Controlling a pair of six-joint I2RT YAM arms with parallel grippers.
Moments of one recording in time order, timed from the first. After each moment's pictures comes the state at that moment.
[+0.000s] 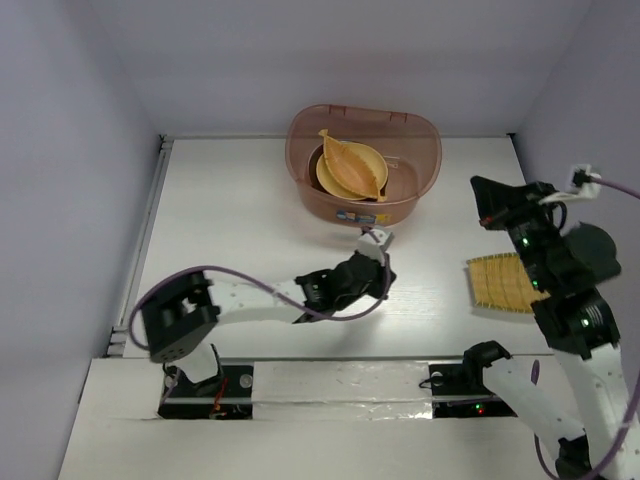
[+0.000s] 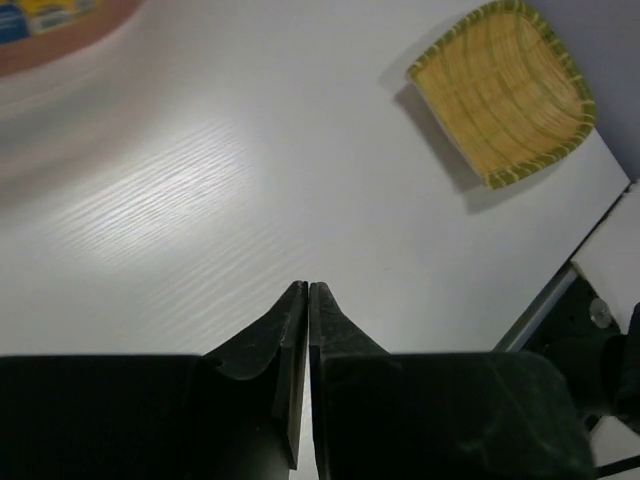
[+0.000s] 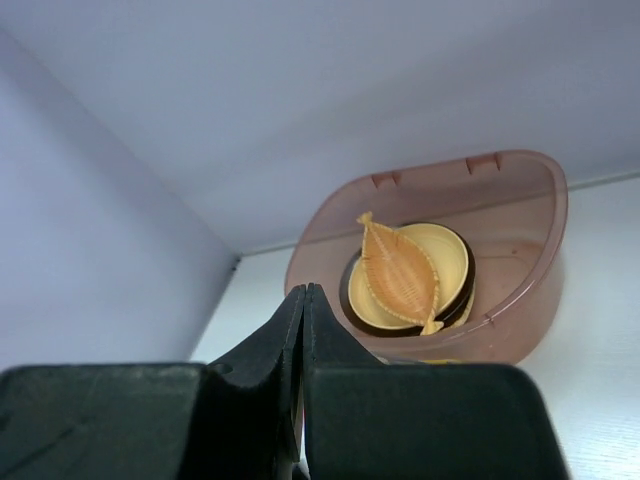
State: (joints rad) left arm -1.20 1.50 0.83 0.28 -0.34 -0.57; right arm 0.33 0.71 1.13 -0.27 0.08 0.53
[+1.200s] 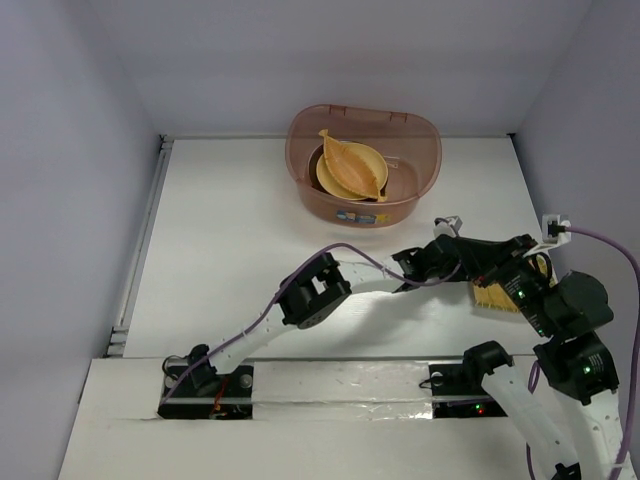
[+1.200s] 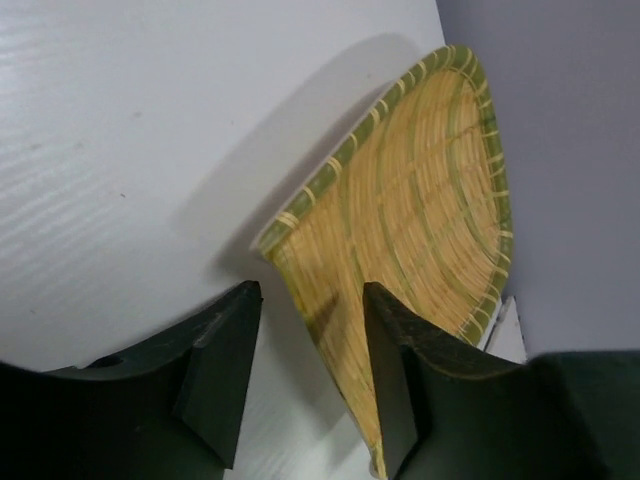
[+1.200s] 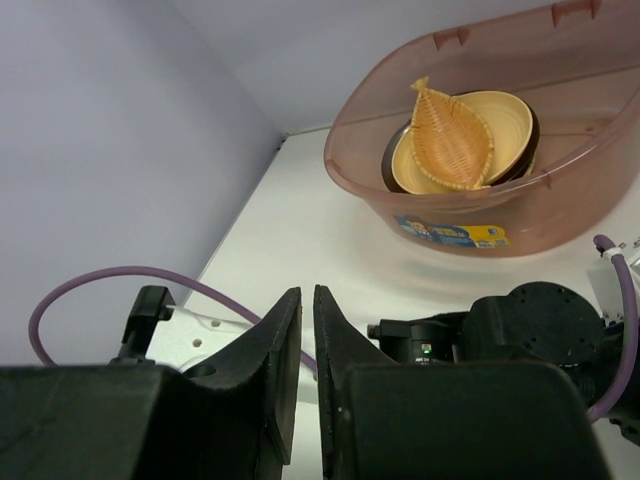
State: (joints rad) left arm -1.16 2.59 1.99 0.18 -0.01 -1.00; right arm 0.33 0.35 0.91 -0.49 -0.17 0.58
